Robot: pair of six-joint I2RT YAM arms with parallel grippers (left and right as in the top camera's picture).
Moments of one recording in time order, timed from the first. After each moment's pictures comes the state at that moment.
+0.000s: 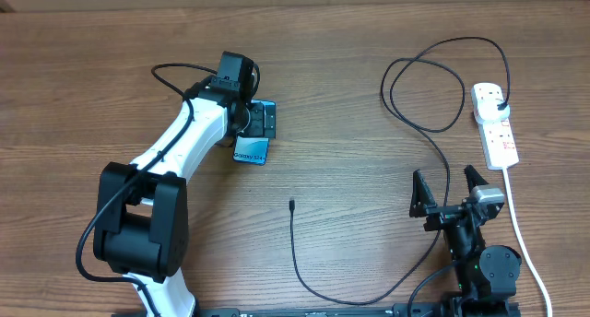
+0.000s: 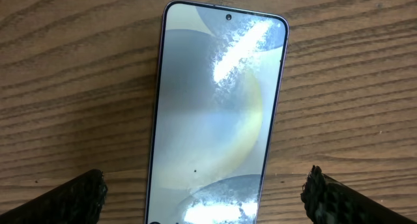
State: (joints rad) left arm -0.27 1.92 1.35 -0.68 0.03 -0.26; right arm 0.01 0.01 0.02 -0.03 -0.12 0.12
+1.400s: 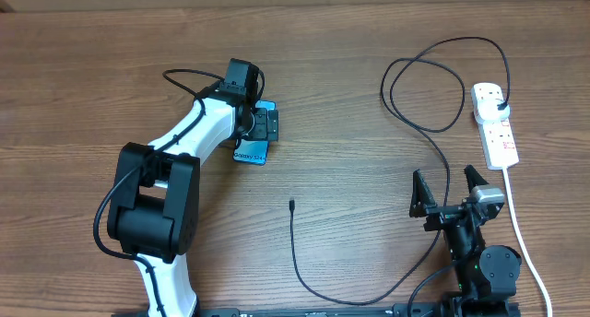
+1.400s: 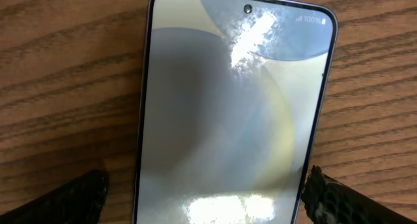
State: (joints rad) left arm -0.27 2.03 1.35 -0.59 0.01 -0.26; right arm 0.01 0.01 0.02 -0.03 -0.12 0.12
